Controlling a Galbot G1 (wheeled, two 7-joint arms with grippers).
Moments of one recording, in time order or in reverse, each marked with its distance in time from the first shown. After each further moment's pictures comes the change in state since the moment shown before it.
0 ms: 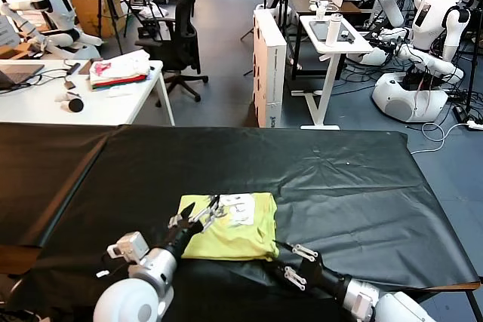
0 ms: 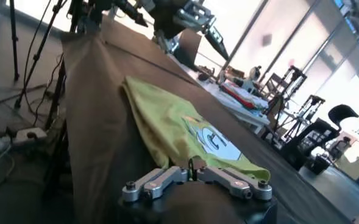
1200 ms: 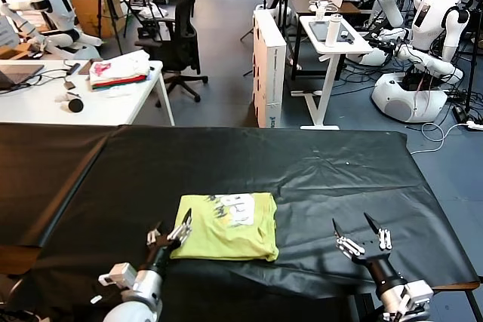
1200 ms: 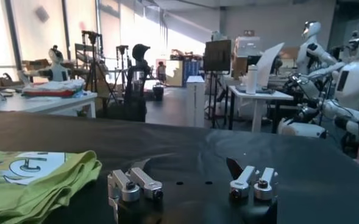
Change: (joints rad) left arm 0.068 0.056 -0.080 0.299 0.068 -0.478 0.154; right arm -0.281 0.278 0.384 0.184 0.360 -0.384 0.358
